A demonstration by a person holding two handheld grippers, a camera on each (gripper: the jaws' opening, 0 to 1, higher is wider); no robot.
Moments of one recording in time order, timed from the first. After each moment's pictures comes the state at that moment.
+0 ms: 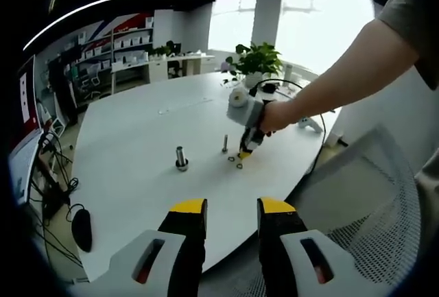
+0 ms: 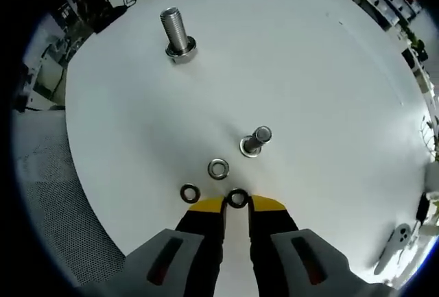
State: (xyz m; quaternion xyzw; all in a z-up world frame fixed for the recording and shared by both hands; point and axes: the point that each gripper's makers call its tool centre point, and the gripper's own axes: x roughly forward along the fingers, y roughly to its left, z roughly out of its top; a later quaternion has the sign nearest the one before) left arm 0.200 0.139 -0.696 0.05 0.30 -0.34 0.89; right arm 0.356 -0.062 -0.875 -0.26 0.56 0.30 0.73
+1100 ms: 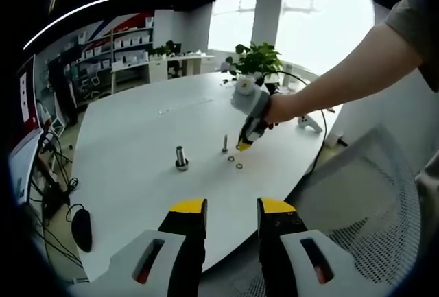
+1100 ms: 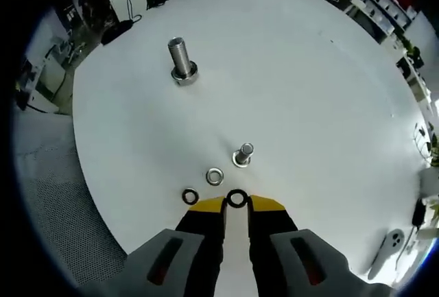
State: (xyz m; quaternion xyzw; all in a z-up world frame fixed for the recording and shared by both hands) left arm 0.199 0.138 -0.696 0.05 0.30 -0.34 0.89; right arm 0.369 -0.058 -0.844 -0.26 0.52 0.32 0.75
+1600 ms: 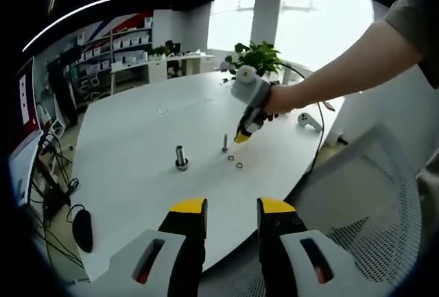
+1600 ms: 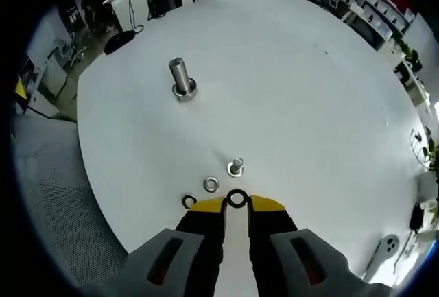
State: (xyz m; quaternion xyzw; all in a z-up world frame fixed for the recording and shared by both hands) left arm 0.199 0.139 -0.698 0.06 0.30 -0.34 0.89; right arm 0.377 -0.055 -0.826 -0.26 0.50 0.32 0.76
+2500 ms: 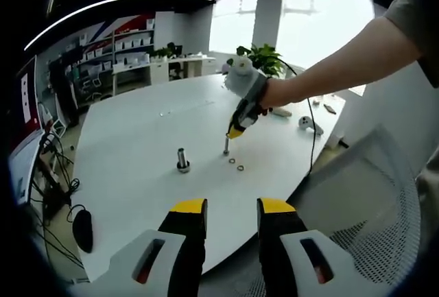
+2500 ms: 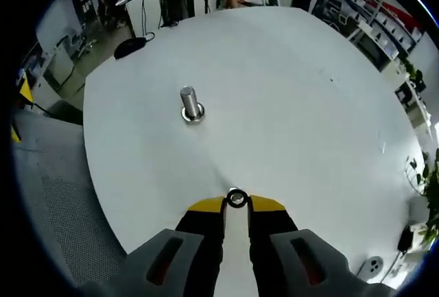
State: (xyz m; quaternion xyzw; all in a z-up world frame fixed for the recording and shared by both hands) left arm 0.201 0.141 -0.694 0.05 0.29 -0.34 0.89; right arm 0.393 -0.030 -0.807 -0.29 0.47 0.35 0.75
